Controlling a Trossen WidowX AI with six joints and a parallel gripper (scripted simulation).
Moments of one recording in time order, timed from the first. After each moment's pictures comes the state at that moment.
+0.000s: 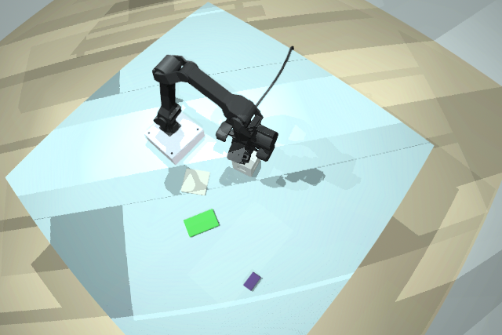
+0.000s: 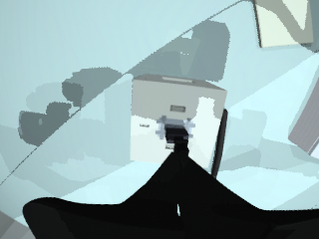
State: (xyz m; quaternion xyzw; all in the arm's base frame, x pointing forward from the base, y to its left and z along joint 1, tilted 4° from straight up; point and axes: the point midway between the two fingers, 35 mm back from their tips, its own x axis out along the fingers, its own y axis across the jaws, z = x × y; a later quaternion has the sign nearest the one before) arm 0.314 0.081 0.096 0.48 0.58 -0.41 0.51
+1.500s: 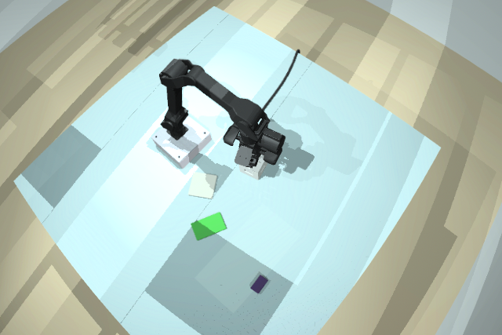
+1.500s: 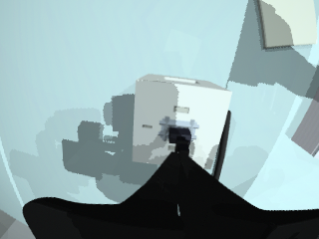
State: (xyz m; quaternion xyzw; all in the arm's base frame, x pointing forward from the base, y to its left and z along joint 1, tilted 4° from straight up) arm 0.316 0.081 0.093 0.48 0.58 -0.41 0.51
